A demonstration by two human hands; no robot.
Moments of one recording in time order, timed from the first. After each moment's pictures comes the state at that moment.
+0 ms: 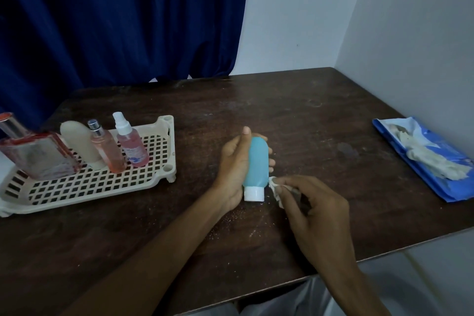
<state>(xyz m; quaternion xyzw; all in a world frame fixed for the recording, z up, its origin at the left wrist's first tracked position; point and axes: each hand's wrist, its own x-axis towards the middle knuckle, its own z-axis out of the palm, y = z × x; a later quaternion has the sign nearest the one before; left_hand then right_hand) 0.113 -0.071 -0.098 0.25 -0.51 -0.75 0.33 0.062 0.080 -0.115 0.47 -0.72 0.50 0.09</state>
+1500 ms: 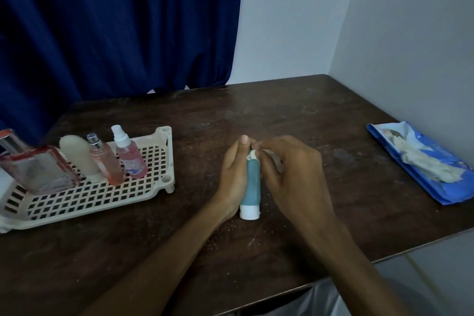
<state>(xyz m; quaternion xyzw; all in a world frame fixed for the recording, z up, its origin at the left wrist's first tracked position) 0.112 -0.064 -0.097 0.23 -0.59 -0.68 0.37 0.052 0.031 -0.064 0.51 -0.71 0.46 0.15</state>
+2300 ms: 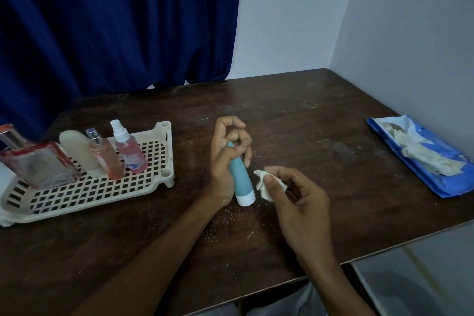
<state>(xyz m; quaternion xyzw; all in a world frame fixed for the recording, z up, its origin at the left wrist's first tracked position) 0.118 -0.087 -0.101 0.01 -0.57 -0.68 0.45 0.076 0.058 -0.114 0.32 -0.66 0.67 -0.09</state>
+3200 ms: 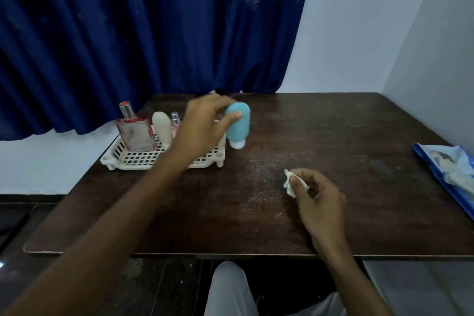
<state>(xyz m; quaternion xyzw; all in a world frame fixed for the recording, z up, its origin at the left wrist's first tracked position) 0.236 -0.119 -0.014 0.25 -0.87 -0.10 0.41 0.076 0.060 -0.126 0.38 -0.66 0.65 -0.09</state>
